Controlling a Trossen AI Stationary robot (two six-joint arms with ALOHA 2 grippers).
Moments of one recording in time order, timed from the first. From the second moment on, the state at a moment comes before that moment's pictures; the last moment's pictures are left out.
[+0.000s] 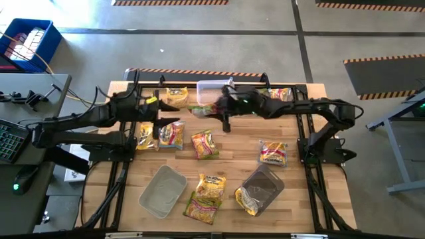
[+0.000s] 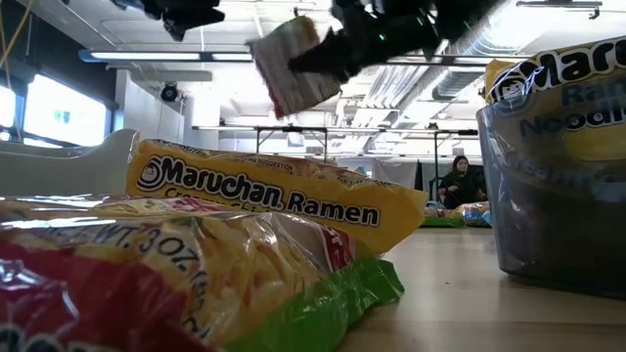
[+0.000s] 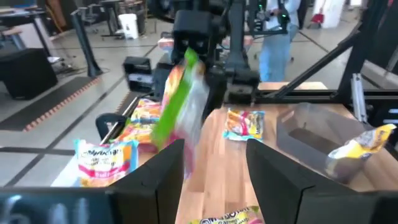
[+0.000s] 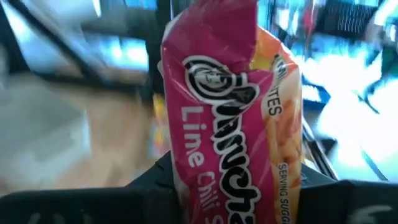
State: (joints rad) left arm 0.22 0.72 0.69 -0.15 0.09 0.09; right arm -0.26 1.60 1.03 0.39 -0.28 -0.20
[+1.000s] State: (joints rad) left arm 0.07 1.22 0.82 0.26 0.07 0.06; right arm -0.21 1.62 0.71 1.20 -0.45 0.07
